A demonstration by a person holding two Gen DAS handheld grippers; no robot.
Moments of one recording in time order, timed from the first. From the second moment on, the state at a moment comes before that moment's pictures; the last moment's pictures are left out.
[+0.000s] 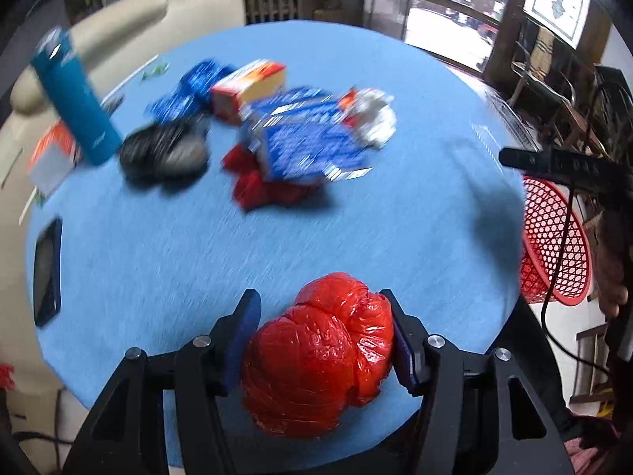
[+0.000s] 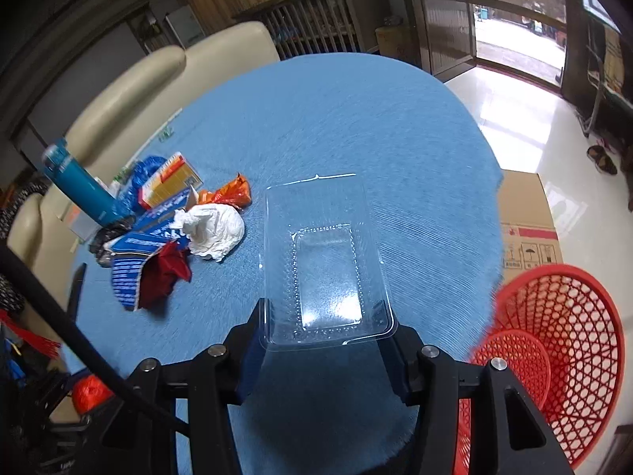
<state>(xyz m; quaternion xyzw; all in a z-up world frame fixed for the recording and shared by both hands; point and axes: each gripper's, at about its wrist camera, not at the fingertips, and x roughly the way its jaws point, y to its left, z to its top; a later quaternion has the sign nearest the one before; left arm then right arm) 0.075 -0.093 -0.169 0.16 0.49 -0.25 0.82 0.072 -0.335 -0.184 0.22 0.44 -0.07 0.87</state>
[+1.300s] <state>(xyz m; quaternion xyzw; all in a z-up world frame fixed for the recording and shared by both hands) 0.012 -0.359 -0.156 0.27 0.47 -0.44 0.72 -0.147 -0.539 -0.220 0.42 0.38 -0.18 0.81</state>
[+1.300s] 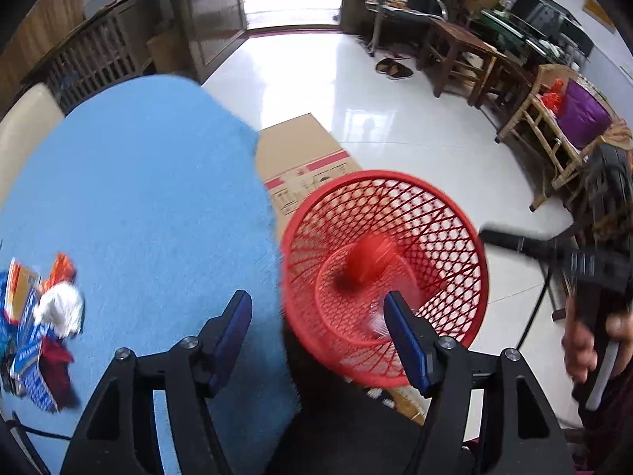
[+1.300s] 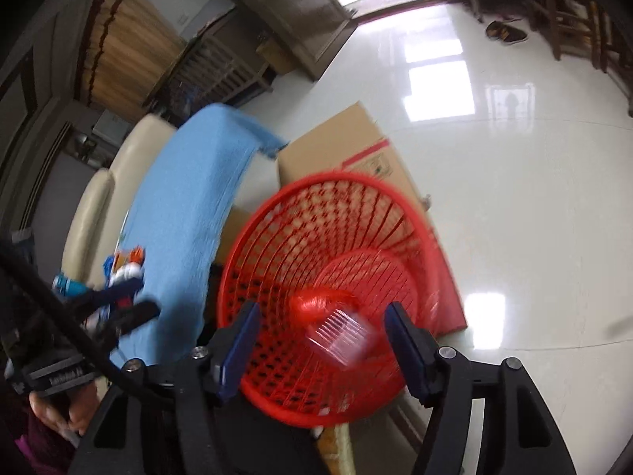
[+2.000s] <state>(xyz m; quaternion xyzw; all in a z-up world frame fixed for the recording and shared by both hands) 0.091 -0.129 -0.129 0.15 0.47 -0.25 0.83 -0.086 -0.554 -0.269 0.42 0.42 -0.26 0.76</state>
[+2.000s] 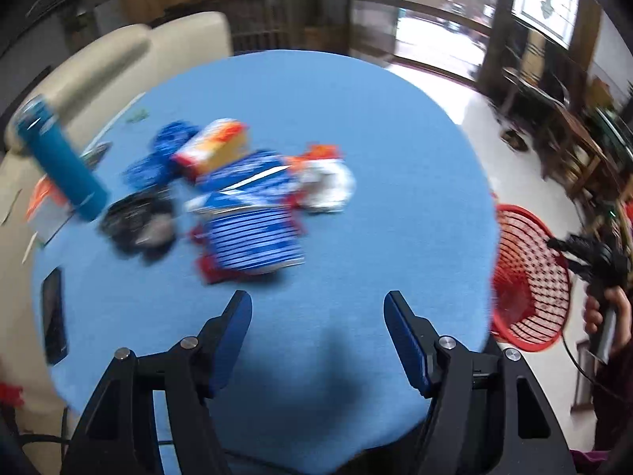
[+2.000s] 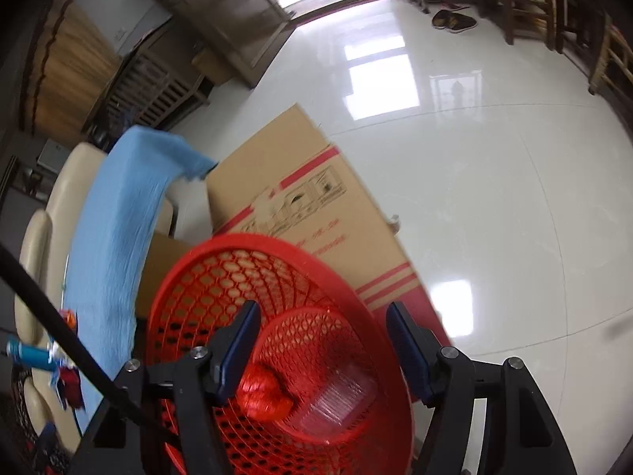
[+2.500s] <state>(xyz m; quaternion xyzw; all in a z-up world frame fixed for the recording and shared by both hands) 0.170 0.043 -0.125 0.02 0.47 -0.10 0.88 -0.022 -0.461 -0.140 0.26 0.39 -0.24 0.85</state>
